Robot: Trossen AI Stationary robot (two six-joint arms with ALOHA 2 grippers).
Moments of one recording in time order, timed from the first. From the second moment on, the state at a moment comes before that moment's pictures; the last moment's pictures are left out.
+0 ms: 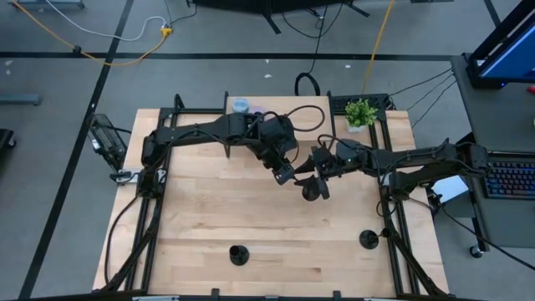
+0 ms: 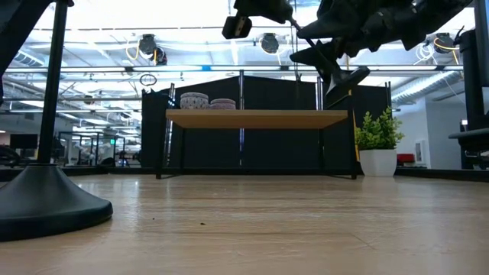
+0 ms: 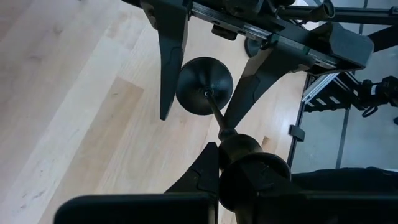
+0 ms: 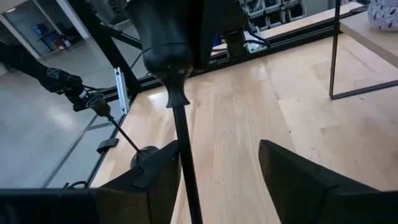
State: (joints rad) left arm 0.09 1.99 2.13 -1.04 0.31 -0.51; right arm -0.12 1.16 0.61 0.29 -0.29 0.29
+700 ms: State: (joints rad) left arm 0.08 2.03 2.14 -1.03 0.30 -0.51; right arm -0.12 1.16 0.61 0.31 -0.30 0.29
